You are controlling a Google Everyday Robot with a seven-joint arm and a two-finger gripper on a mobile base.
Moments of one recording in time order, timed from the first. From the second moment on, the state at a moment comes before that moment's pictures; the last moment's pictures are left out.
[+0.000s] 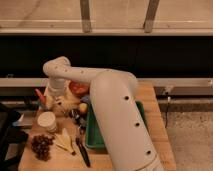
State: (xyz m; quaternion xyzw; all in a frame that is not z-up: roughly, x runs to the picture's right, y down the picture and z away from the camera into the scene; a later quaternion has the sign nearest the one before) arm -0.278 0.072 0.861 -0.40 0.04 0.37 0.84
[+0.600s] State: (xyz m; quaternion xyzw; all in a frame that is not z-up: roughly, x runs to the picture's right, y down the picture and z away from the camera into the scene) arm -0.288 0.074 0.865 -0.40 0.05 0.37 0.84
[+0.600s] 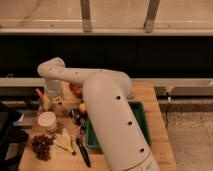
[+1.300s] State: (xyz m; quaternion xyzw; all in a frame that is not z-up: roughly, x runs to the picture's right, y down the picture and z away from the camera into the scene) arm -0.284 0.107 0.905 -0.42 0.09 0.35 0.83
